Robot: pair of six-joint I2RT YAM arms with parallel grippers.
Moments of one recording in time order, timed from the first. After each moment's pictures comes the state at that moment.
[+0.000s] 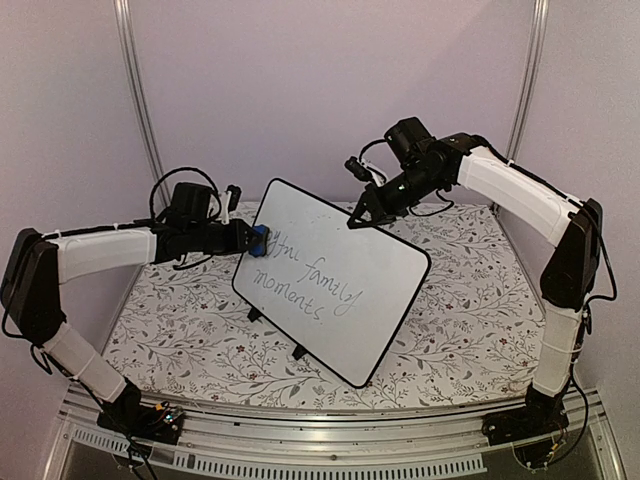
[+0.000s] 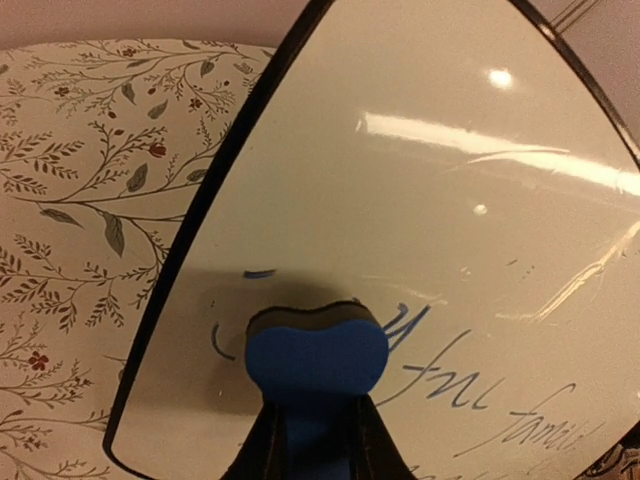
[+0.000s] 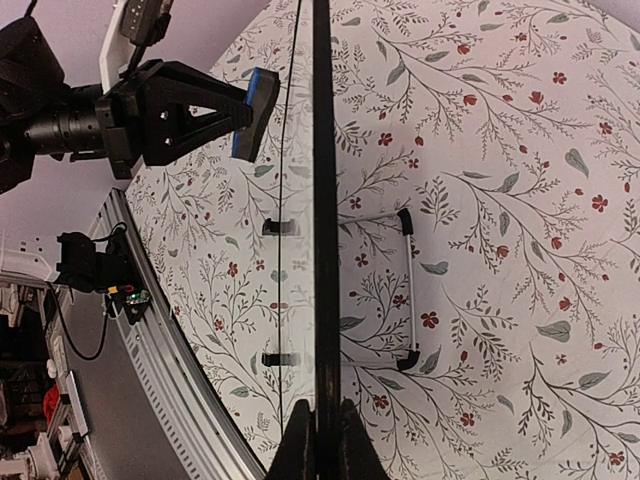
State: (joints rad) left arm -0.44 1.53 0.99 -0.04 0.26 -0.41; right arm 0.65 1.95 1.98 -0.97 -0.49 0.12
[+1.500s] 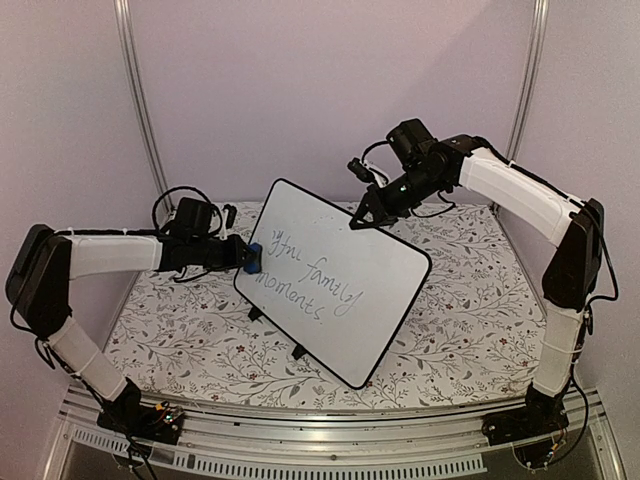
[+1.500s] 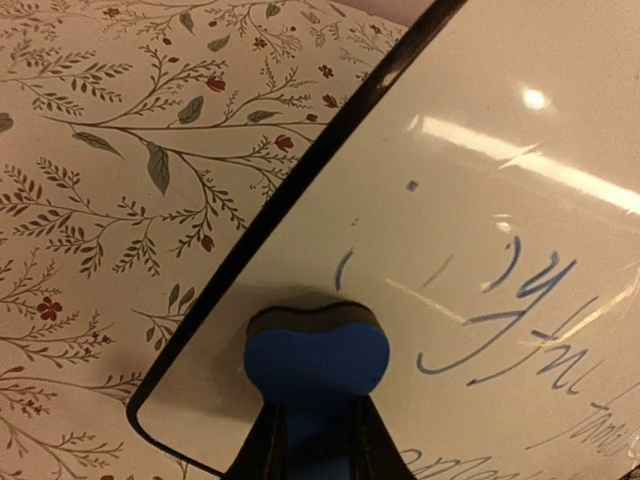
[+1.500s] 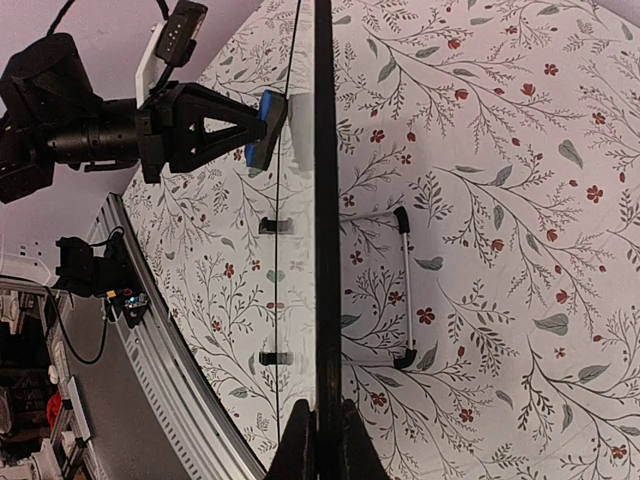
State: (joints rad) left arm -0.41 1.59 0.94 -0.03 0.22 -0.46; right arm 0.65 1.94 1.96 -0.96 -0.49 0.13
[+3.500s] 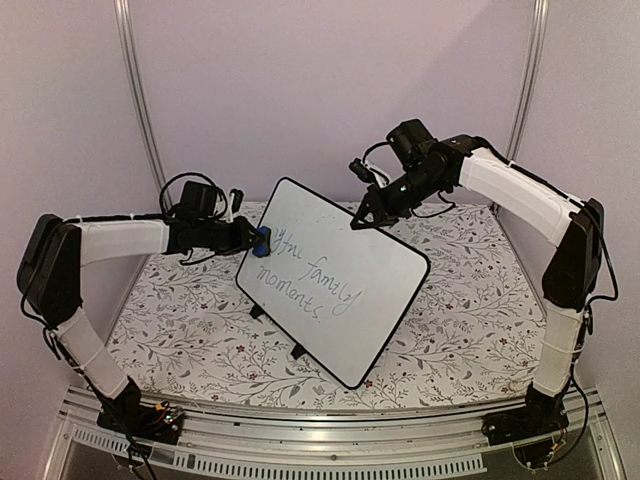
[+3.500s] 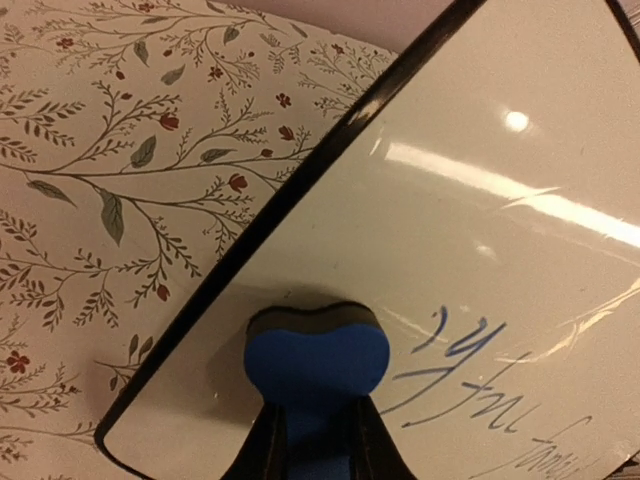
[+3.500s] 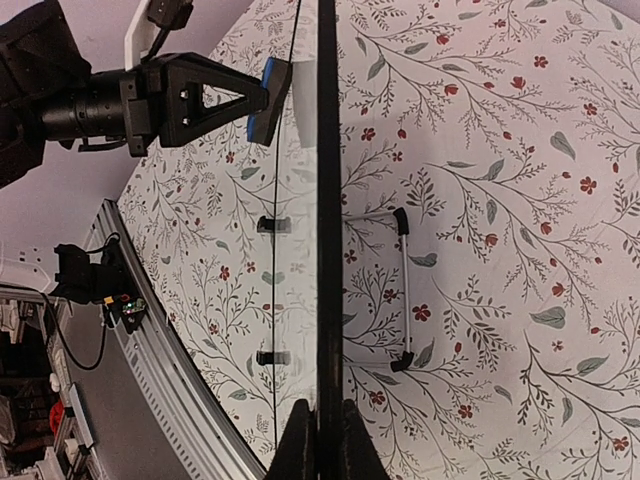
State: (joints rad) left arm -0.39 1.68 1.10 -0.06 0.31 -0.49; right arm 0.65 1.94 1.96 -0.96 -0.48 0.16
